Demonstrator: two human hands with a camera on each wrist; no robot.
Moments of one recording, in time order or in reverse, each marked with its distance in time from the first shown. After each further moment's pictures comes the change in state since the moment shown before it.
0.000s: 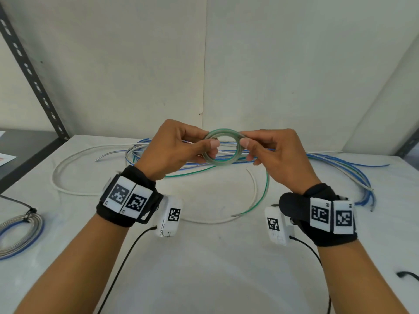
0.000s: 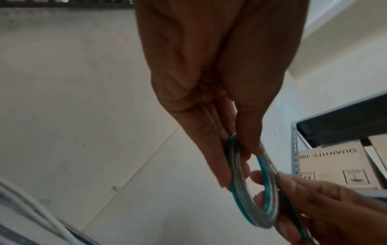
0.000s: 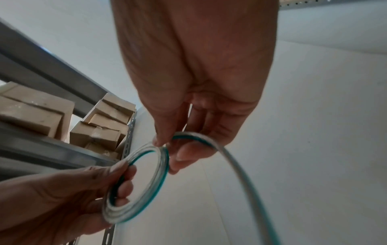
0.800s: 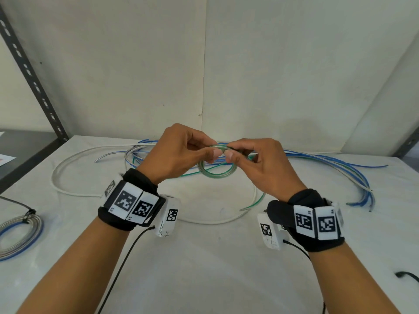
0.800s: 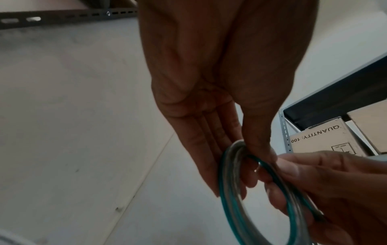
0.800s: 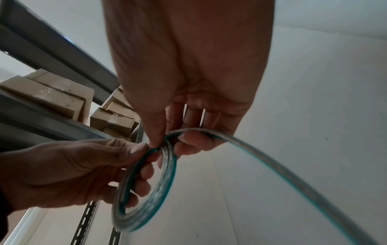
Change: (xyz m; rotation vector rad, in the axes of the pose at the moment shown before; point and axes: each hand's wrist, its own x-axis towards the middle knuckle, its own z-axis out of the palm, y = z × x) left_hand 0.003 -0.003 0.003 0.172 -0.026 0.039; right_hand -0.006 -0.004 0.020 -0.192 -0.065 -0.117
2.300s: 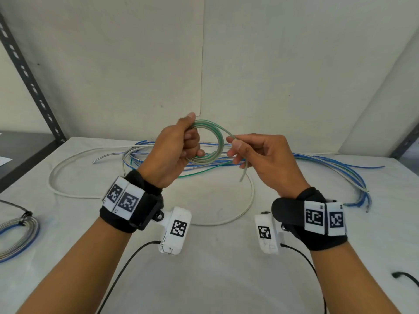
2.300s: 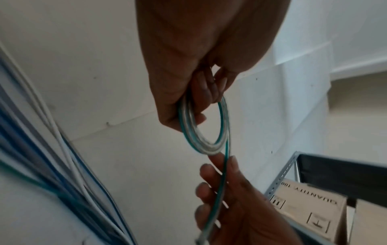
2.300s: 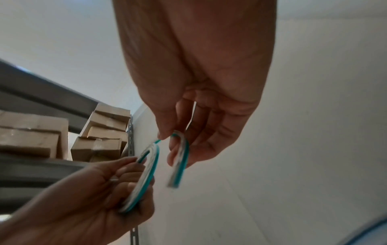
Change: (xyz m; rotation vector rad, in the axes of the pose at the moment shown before) left_hand 0.011 0.012 0.012 -0.771 0.142 -0.259; right_hand 0.002 0.000 -0.008 0.376 0.038 0.173
